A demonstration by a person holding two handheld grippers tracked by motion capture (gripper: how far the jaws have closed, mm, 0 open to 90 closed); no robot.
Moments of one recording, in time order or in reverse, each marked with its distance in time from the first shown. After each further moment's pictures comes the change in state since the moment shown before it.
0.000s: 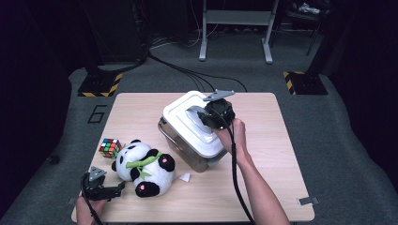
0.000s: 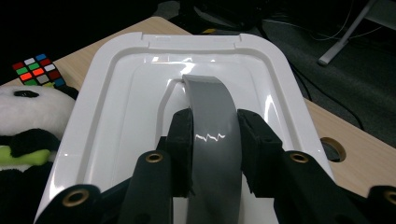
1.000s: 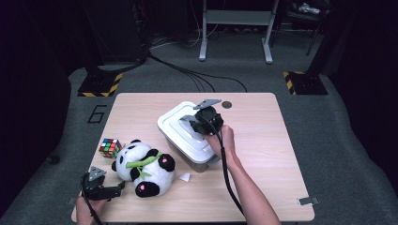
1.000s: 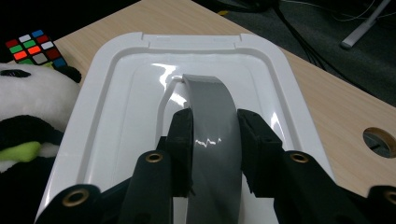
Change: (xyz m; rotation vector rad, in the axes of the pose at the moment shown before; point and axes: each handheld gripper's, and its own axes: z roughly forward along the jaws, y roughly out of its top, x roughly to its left) left arm 0.002 0.001 -0.002 0.024 -0.005 0.011; right arm 0.017 -0.019 0.047 0.058 0.043 0.019
